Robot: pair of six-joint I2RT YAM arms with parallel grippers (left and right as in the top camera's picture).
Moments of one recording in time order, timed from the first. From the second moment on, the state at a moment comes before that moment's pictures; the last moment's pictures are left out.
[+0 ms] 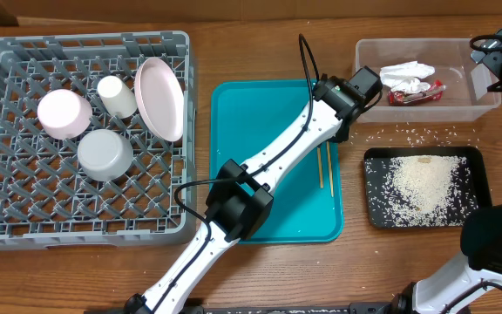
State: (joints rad) left arm -0.79 2.67 2.62 -1.32 -0.25 -0.68; right arm -0.30 1.89 2.09 -1.30 0.22 0.59
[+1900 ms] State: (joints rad) left arm -0.27 2.19 2.95 -1.68 -0.27 -0.25; right arm -0.30 1.89 2.09 -1.30 0.22 0.59
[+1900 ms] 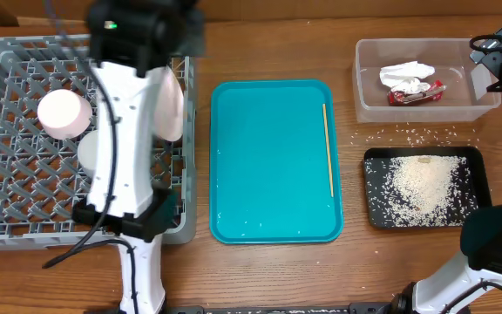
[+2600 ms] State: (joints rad) left arm 0.12 2.23 2.64 -1.65 -0.06 -0.01; right arm -0.30 1.89 2.09 -1.30 0.22 0.59
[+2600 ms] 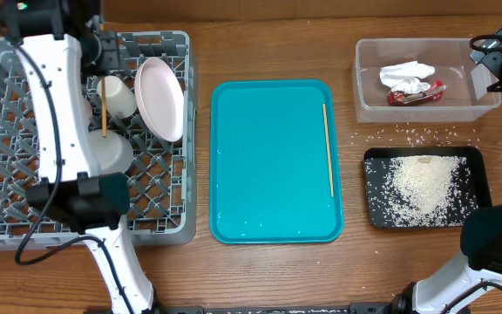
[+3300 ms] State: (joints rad) left arm 0.04 2.30 2.29 -1.49 0.11 0.11; right arm -0.30 1.89 2.09 -1.30 0.22 0.59
